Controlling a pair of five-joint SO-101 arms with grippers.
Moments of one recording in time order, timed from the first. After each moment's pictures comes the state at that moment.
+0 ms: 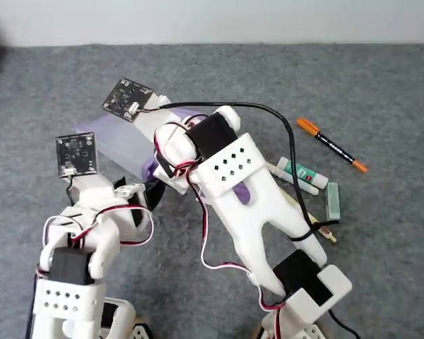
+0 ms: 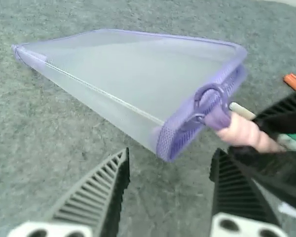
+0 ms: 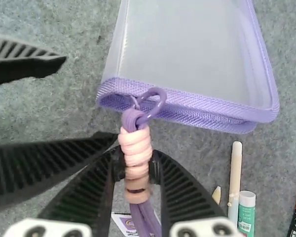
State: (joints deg) left arm 3.7 -65.9 58.7 62.4 20.6; right arm -40.0 5.7 -26.9 95.7 21.3
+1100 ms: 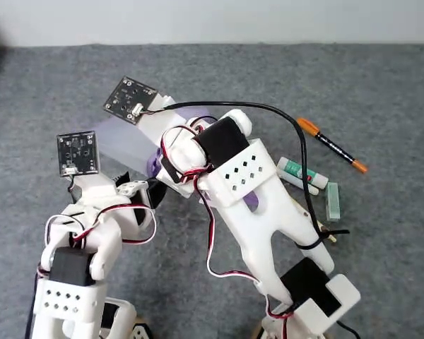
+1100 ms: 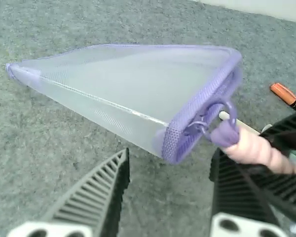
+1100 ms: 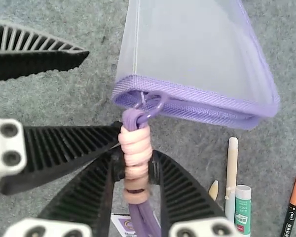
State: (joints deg) left arm 4.9 -65.9 57.2 60.4 20.8; right arm -40.5 1.7 -27.0 98.4 21.1
